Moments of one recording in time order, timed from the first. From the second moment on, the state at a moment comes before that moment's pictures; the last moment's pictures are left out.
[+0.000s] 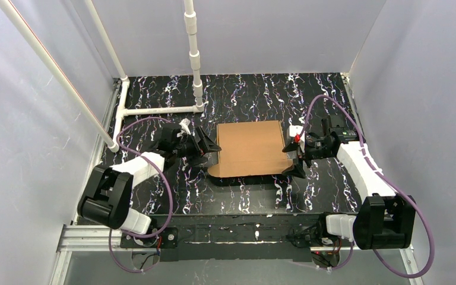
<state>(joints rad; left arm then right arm) -0.34 1.43 0.65 0.11 0.53 -0.90 0.07 1.23 0.91 -0.95 -1.05 -1.24</state>
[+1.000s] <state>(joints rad) -0.31 1.19 0.60 0.06 0.53 -0.86 -0.44 1.17 0.89 -1.20 -1.06 -1.31</state>
